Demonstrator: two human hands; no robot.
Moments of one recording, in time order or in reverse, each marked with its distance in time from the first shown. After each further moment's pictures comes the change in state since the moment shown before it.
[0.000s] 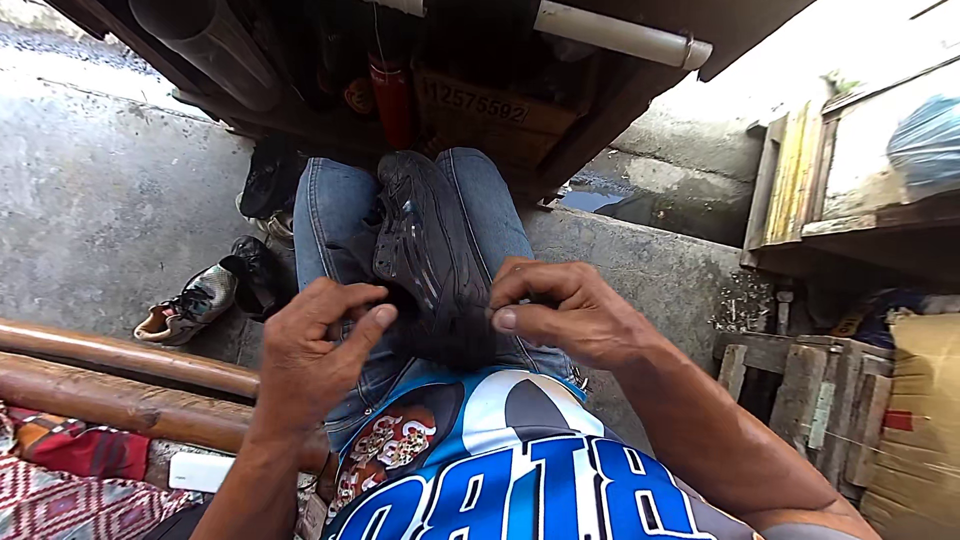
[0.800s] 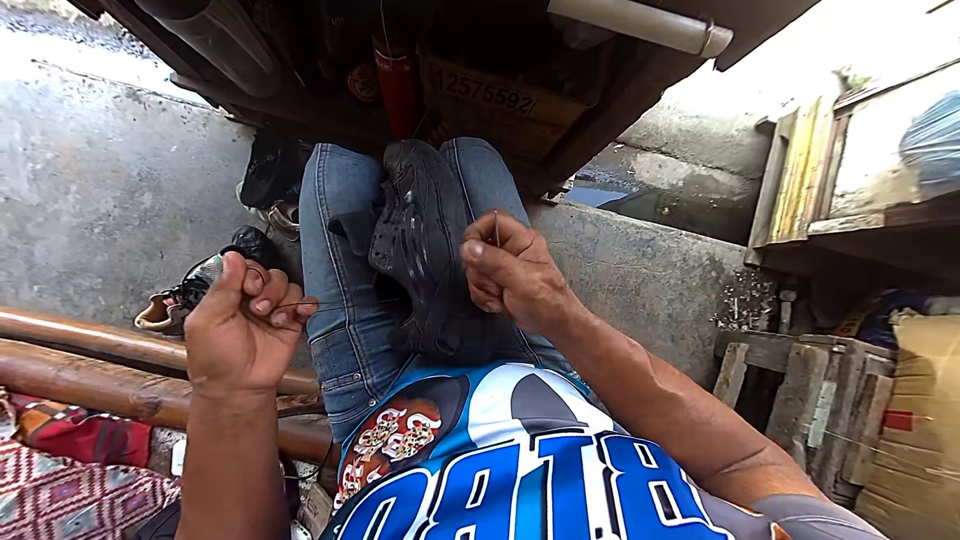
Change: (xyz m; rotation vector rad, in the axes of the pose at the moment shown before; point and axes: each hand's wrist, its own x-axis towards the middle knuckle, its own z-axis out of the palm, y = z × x) left_hand 0.003 -0.051 -0.036 -1.113 0.271 -0.519; right_hand 0.043 0.043 0.030 0.422 0.181 -0.023
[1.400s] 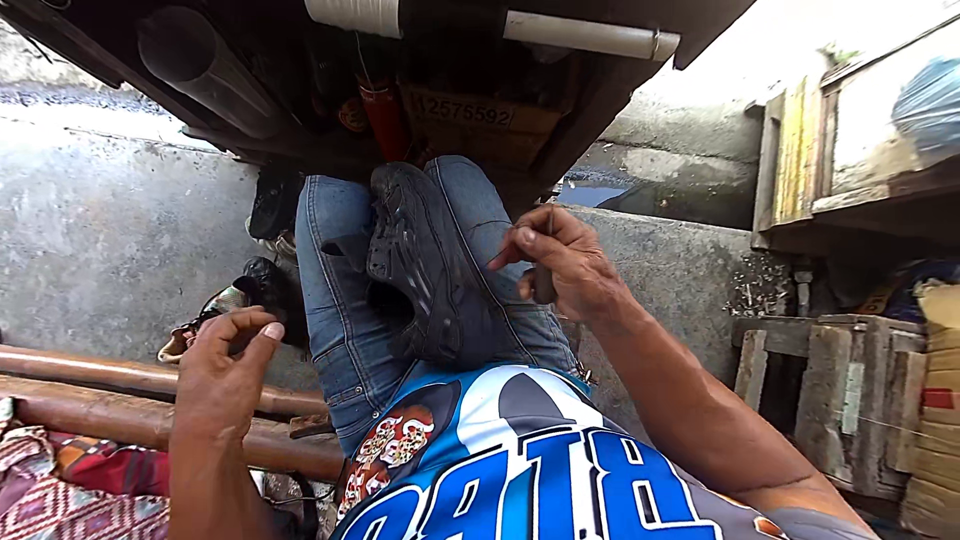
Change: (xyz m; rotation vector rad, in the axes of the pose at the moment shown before) left_hand -0.023 0.017 -0.039 1.085 0.071 0.172; right_hand -0.031 -0.027 -0.051 -0.215 0.259 0.036
